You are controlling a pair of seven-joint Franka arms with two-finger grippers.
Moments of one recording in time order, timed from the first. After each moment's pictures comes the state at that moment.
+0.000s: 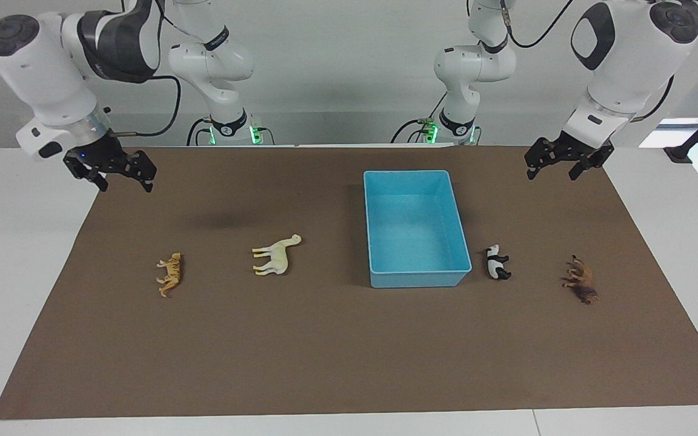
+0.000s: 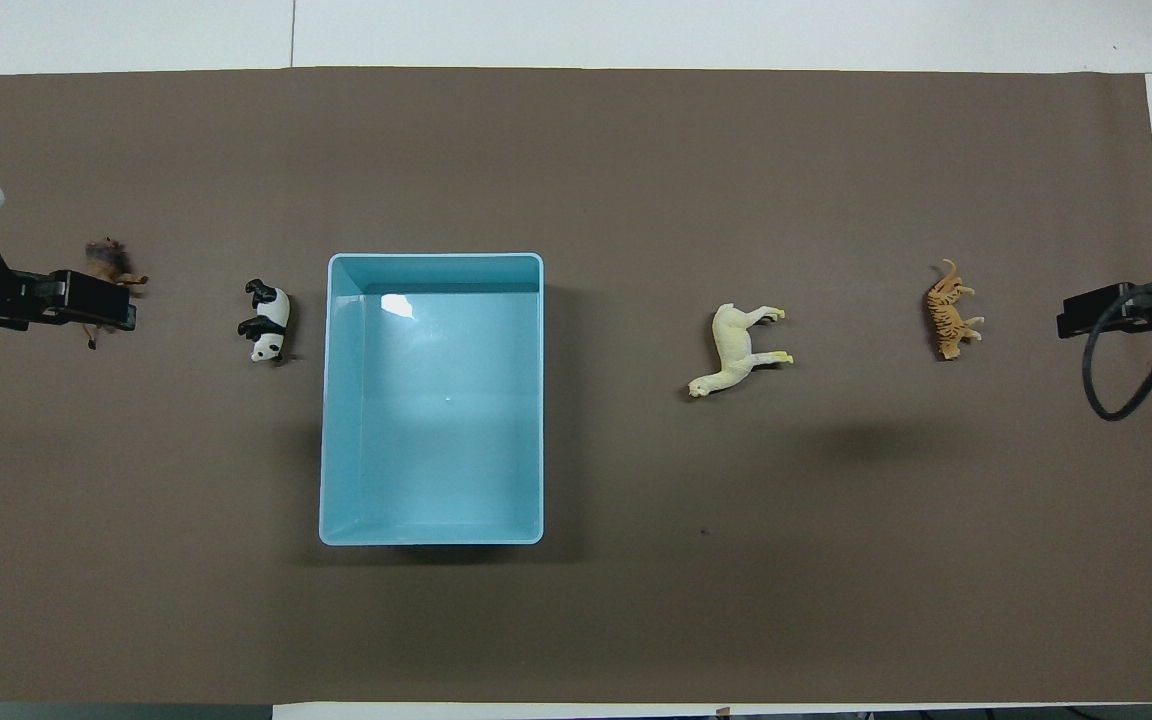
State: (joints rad) left arm -0.04 -0.02 0.00 -1.75 -0.02 1.74 0.03; right arm -0.04 -0.02 -0.08 -1.85 -0.02 1.81 -0.11
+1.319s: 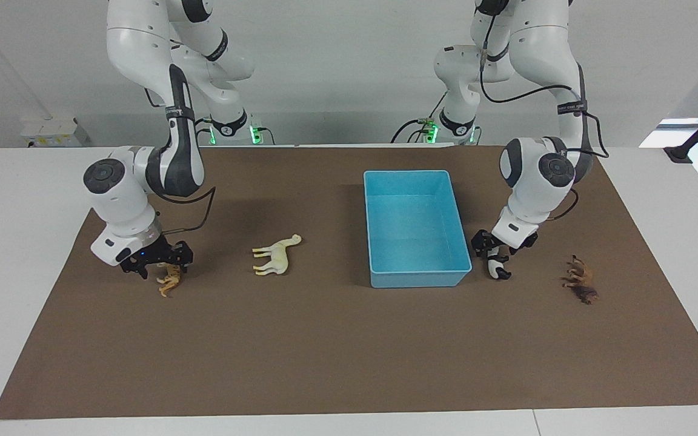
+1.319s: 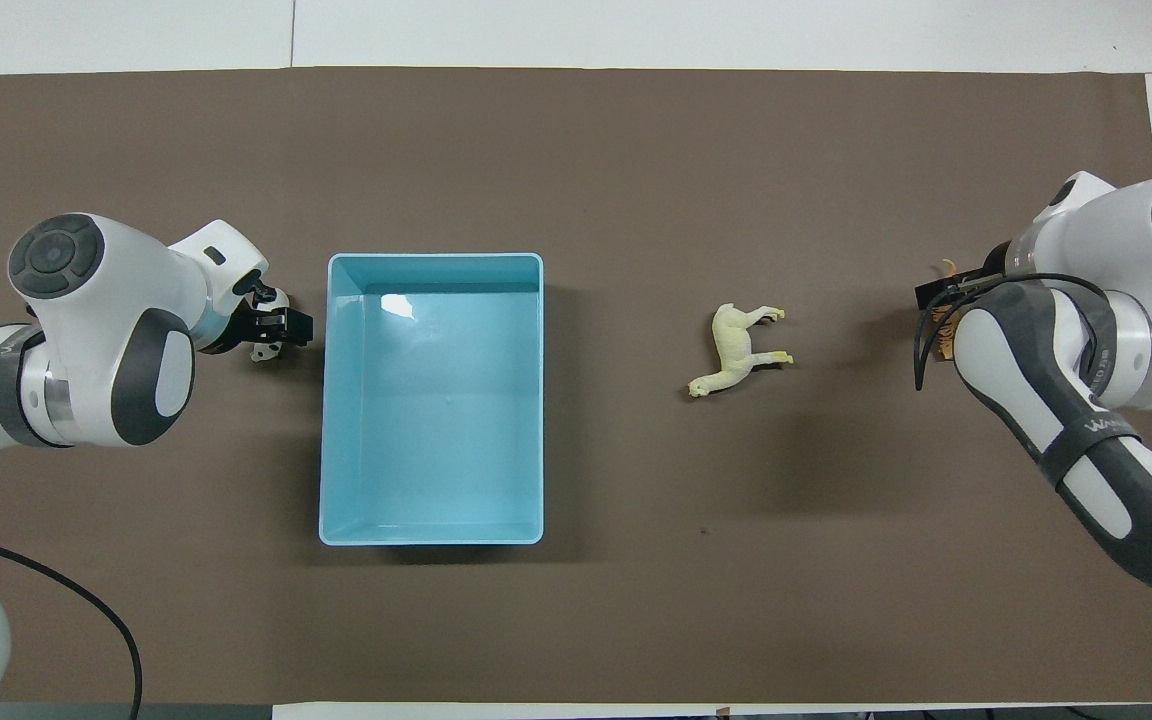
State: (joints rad) left arm -0.11 0.26 -0.01 -2.07 -0.01 2.30 -0.08; right arm -0.02 0.33 -0.08 -1.98 -0.02 2.36 -0.23
